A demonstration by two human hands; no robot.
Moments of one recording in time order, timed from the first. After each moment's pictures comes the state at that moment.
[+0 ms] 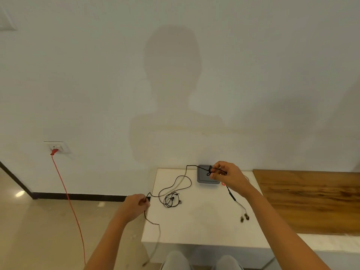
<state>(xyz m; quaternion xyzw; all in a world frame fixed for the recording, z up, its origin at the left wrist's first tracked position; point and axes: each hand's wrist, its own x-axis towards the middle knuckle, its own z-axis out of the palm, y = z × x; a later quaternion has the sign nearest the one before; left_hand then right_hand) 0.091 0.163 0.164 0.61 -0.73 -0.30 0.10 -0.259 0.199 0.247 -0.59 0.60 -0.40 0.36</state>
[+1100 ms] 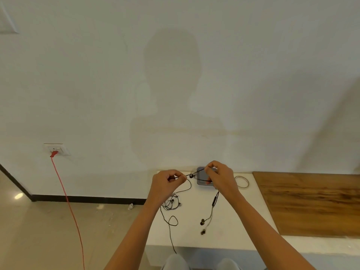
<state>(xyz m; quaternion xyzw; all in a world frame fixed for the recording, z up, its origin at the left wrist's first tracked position) -0.015 0.180 0.254 0.49 -0.66 -0.40 0.40 -0.212 0.203 0.265 -0.50 0.67 -0.45 0.31</state>
